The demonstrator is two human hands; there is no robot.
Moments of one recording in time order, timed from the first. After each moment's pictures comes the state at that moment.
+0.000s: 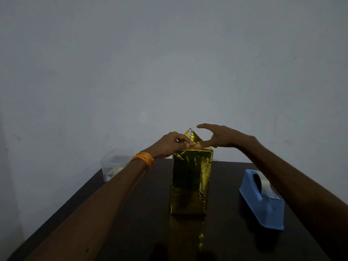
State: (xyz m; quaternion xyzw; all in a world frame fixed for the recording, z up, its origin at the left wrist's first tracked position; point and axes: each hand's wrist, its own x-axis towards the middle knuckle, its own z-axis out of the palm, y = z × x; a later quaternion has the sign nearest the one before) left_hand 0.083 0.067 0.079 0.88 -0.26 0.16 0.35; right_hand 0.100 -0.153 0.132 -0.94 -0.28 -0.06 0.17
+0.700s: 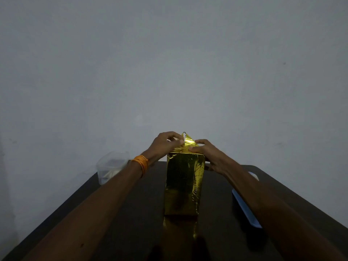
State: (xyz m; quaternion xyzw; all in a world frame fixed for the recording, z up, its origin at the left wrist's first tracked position) left_hand 0.074 0.053 0.076 0.82 -0.16 0.20 0.50; right_hand 0.099 -0.143 0.065 -0.76 -0.12 0.04 0.63
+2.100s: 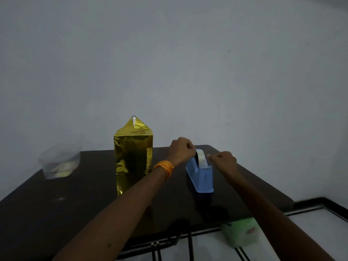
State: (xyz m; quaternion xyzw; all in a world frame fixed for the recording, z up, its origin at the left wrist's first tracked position) left_hand 0.052 -0.155 0.030 0.89 -0.18 0.16 0.39; right_hand 0.041 -0.329 -0.015 -0.86 0.09 -0.23 0.46
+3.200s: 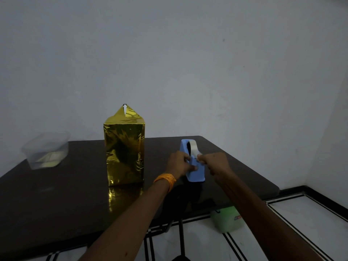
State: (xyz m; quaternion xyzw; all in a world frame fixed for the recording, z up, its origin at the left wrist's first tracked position) left_hand 0.055 -0.179 -0.048 0.90 -0.18 0.09 0.39; right_hand 0.010 -0.316 -0.028 -0.79 0.16 -0.15 0.58
